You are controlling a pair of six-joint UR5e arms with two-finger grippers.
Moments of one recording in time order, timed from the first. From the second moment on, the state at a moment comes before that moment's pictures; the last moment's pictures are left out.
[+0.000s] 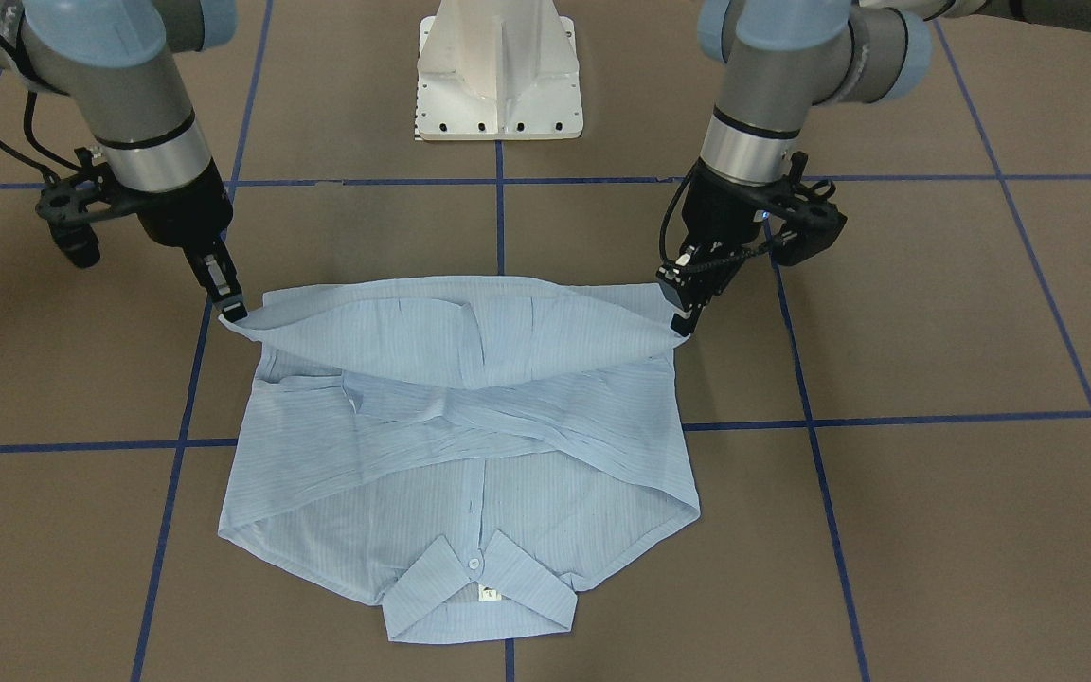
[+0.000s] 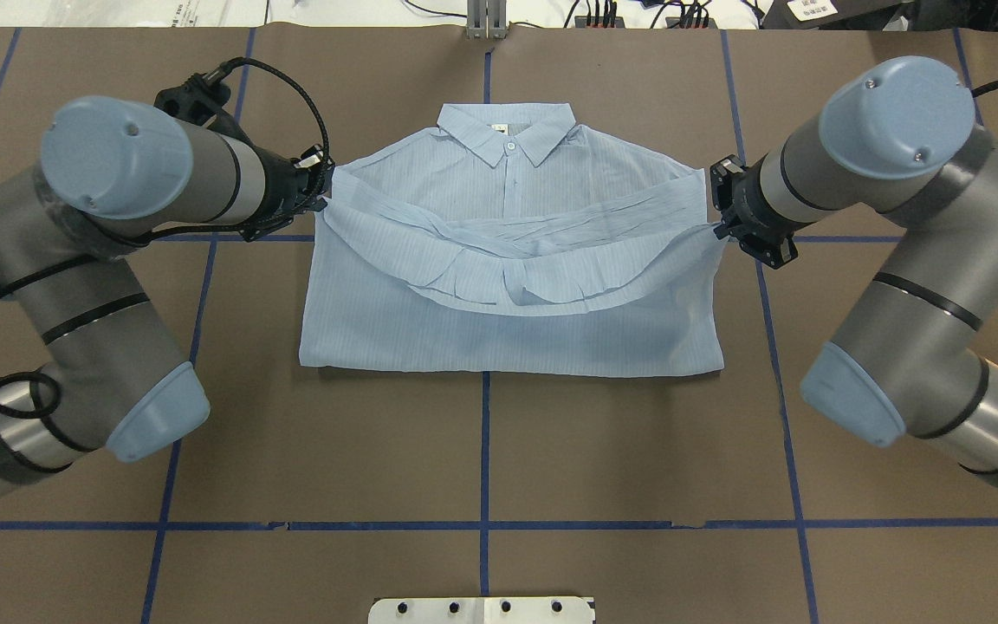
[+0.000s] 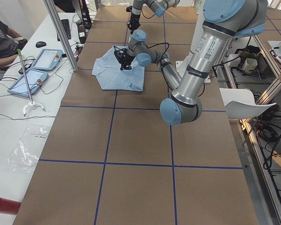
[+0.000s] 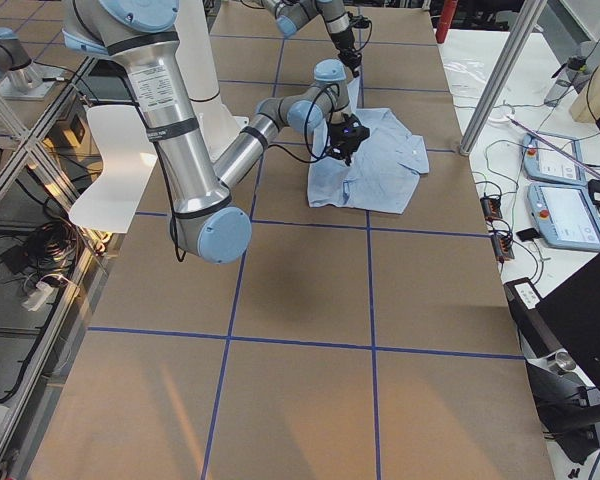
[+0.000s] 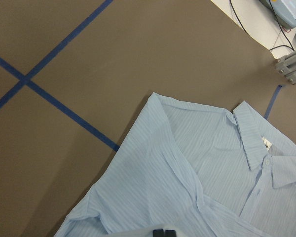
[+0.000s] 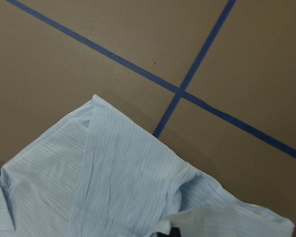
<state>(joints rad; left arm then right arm) -0.71 -2.08 -1.79 -1.87 -1.70 -1.79 0.79 -1.17 1.89 -1.54 1.85 2.06</state>
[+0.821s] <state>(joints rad) -0.77 -2.23 -1.26 -2.29 -1.68 -1.71 0.86 -0.94 1.34 -1.29 1.81 1.99</state>
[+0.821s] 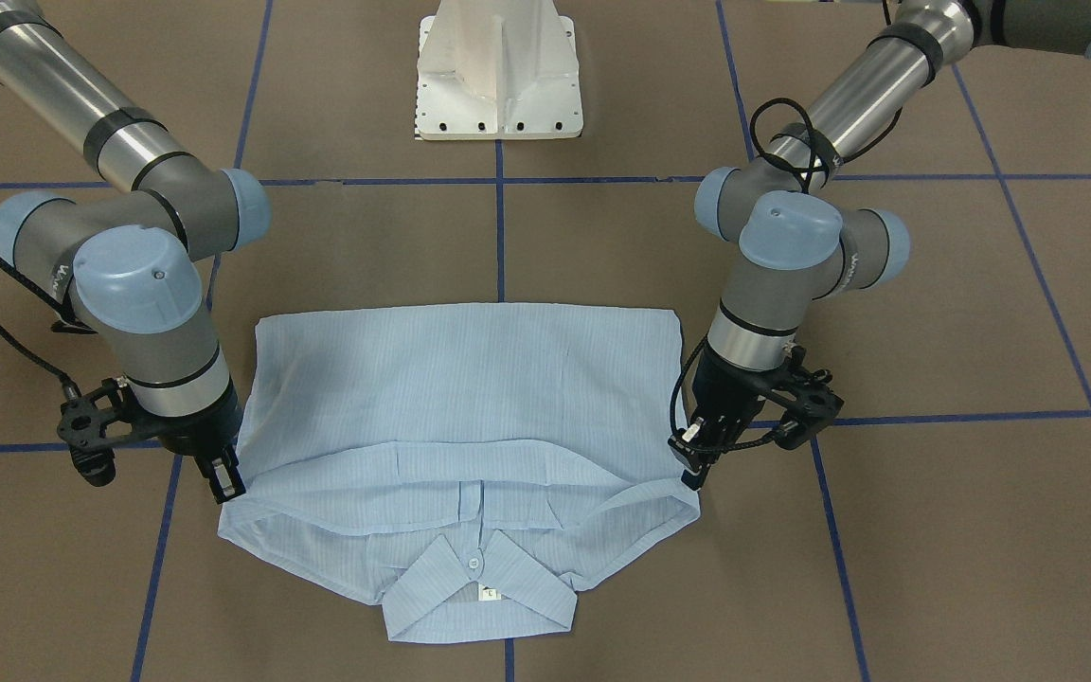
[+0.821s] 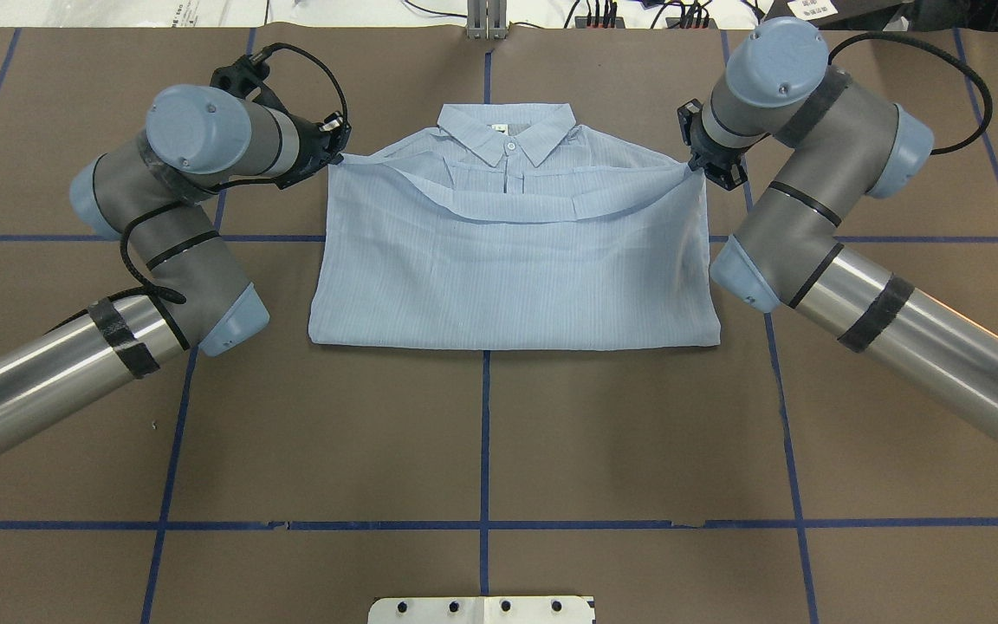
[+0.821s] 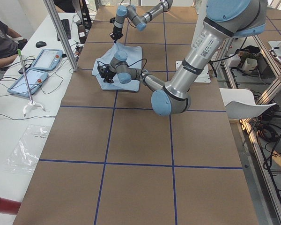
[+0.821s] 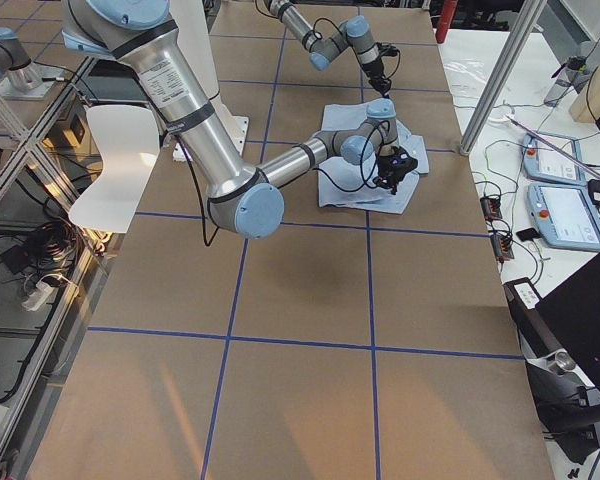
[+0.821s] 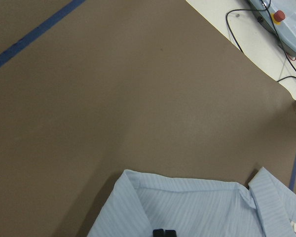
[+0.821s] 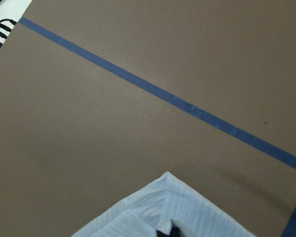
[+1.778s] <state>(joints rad) -0.77 -2.29 -1.14 -2.34 -1.68 -1.67 0.86 -0.92 1.24 -1.22 1.80 1.95</state>
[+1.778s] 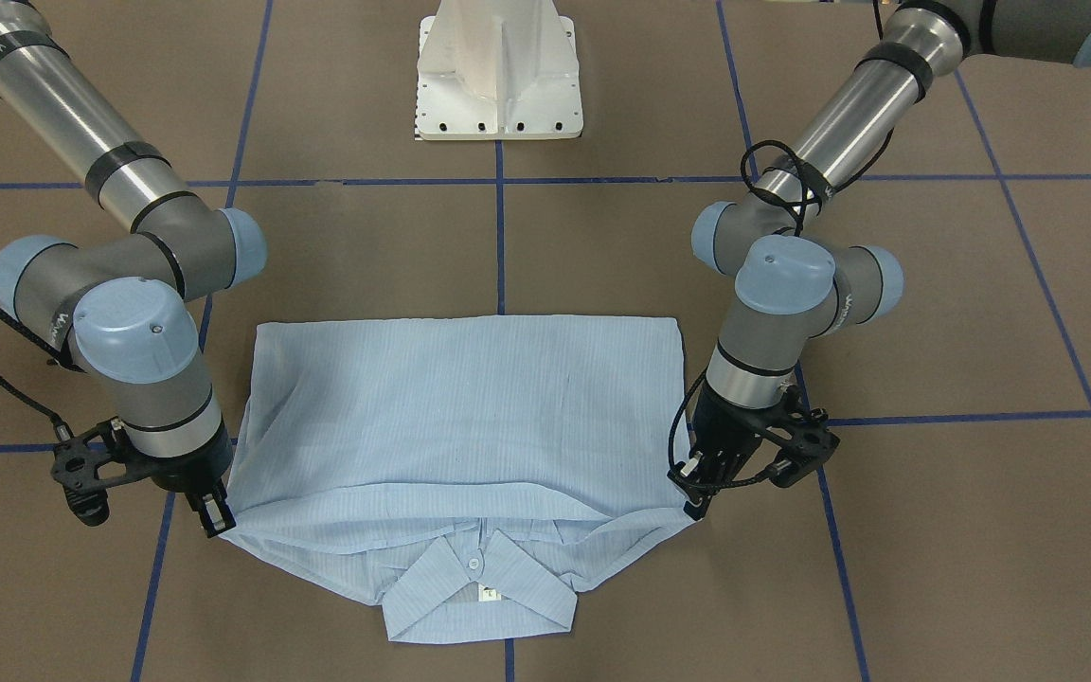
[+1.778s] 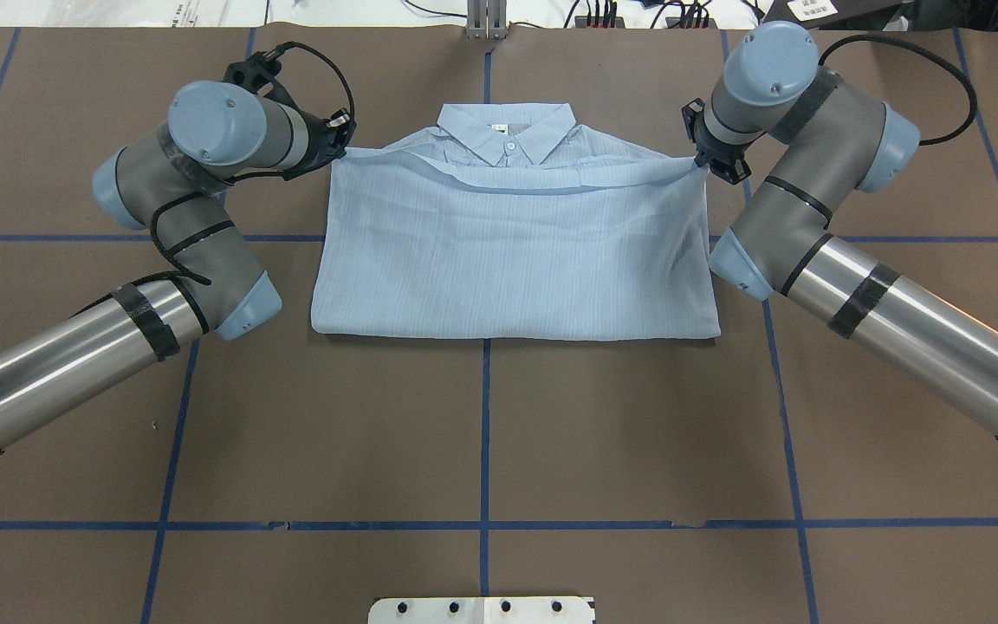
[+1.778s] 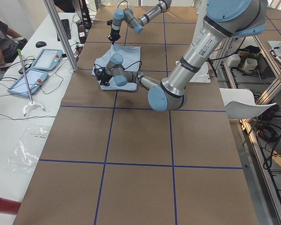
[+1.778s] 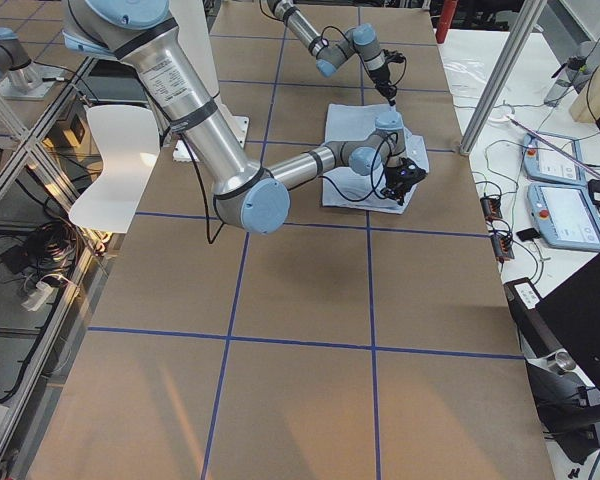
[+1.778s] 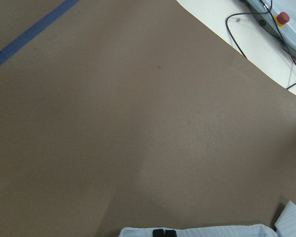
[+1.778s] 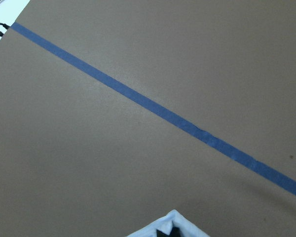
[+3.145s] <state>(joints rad) -0.79 -2.20 -1.25 -2.34 -1.69 -1.63 0.76 -1.27 1.71 -1.22 1.87 2.07</state>
